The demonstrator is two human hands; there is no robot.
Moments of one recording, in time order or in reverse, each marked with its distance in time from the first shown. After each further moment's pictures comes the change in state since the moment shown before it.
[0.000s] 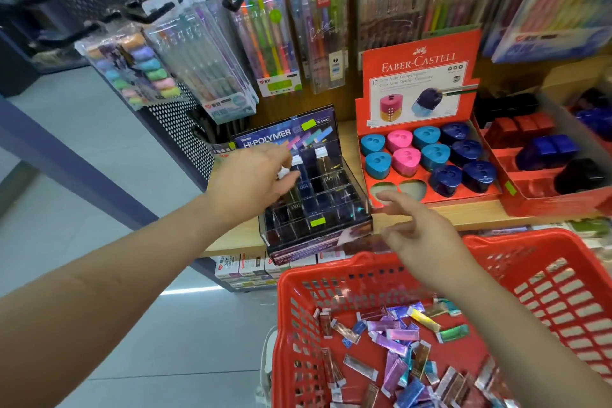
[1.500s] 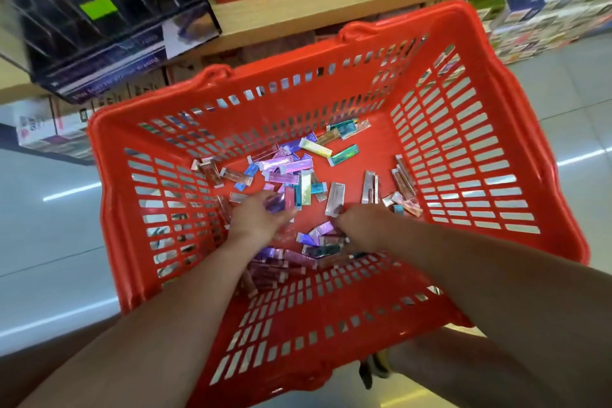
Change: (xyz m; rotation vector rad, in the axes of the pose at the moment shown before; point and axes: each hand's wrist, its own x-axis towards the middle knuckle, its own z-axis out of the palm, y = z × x) left_hand -0.189 0.223 0.222 -0.888 -0.800 -0.839; right_hand -0.138 0.233 0.055 -0.885 -0.929 0.056
